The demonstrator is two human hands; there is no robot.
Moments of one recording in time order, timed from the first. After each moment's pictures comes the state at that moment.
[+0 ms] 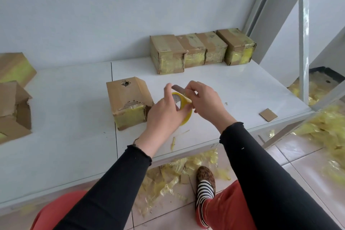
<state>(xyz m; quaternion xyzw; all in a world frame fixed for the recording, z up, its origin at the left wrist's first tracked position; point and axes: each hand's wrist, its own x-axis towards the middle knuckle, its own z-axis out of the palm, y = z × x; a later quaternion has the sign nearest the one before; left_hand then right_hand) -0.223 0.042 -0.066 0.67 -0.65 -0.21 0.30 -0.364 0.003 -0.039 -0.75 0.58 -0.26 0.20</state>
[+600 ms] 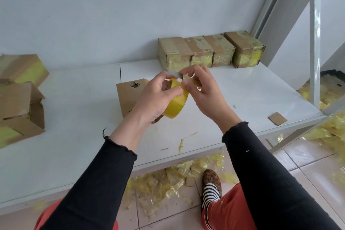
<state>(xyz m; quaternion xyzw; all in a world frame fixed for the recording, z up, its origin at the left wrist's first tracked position) -0.179 0.053 -0.002 0.54 -0.53 -0.44 0.47 -0.340 0.004 -0.019 -0.77 0.38 -0.45 0.25</state>
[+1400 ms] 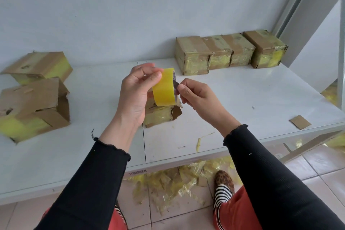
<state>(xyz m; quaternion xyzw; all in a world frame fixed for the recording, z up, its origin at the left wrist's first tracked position) -0.108 0.069 -0.006 0.47 -0.39 -0.42 0.67 -0.291 0.024 -0.028 -0.73 0.36 -0.37 0.44</state>
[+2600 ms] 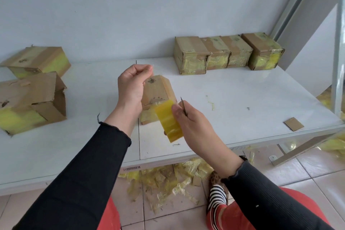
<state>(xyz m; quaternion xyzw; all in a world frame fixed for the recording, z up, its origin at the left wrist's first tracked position) -0.102 0.038 -0.023 0.54 -0.32 -0.37 0.68 -0.287 0.109 -0.023 -0.68 0.48 -0.30 0.46</state>
